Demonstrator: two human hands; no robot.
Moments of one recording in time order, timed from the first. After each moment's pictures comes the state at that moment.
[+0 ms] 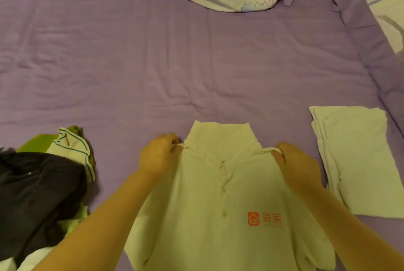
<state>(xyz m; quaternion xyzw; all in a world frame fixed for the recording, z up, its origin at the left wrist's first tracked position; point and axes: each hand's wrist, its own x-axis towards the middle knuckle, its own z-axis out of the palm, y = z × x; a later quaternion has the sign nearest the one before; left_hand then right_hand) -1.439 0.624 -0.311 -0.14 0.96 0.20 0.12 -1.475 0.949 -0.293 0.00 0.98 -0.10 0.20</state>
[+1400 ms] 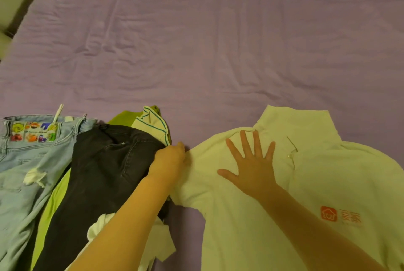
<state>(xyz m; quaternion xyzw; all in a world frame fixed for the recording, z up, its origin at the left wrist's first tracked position) -1.354 0.501 -0.278 -0.12 0.94 -0.02 0.31 -1.396 0.709 -0.340 -0.26 0.94 0.00 0.20</state>
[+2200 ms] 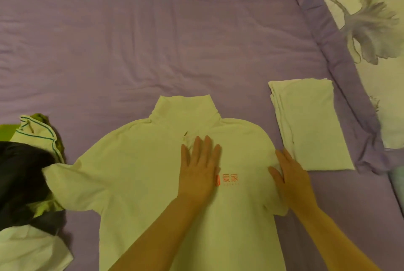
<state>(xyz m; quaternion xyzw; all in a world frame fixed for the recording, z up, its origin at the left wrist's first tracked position) -1.354 0.798 -0.312 0.11 0.98 0.08 0.11 -1.361 1.041 -0.305 0.05 0.96 -0.21 0.18</state>
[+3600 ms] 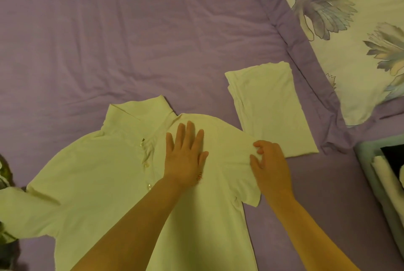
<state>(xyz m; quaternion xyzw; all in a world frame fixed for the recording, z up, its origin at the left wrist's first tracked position) -1.403 0.862 -0.344 0.12 0.98 0.05 0.17 -1.368 1.071 -0.294 0.14 0.93 -0.35 0.03</state>
